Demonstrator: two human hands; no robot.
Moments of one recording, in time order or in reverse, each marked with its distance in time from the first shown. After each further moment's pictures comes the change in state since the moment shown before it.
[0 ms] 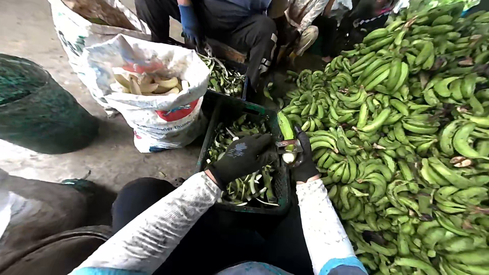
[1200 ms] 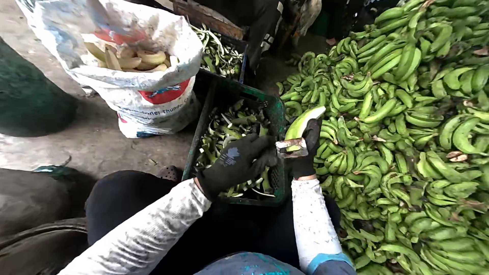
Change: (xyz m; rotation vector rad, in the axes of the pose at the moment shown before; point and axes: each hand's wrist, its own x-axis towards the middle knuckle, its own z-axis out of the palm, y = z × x) left_hand -0.024 0.003 0.015 -0.087 0.099 0.023; right_hand -0.008 0.016 0.001 -0.449 0.265 -0.311
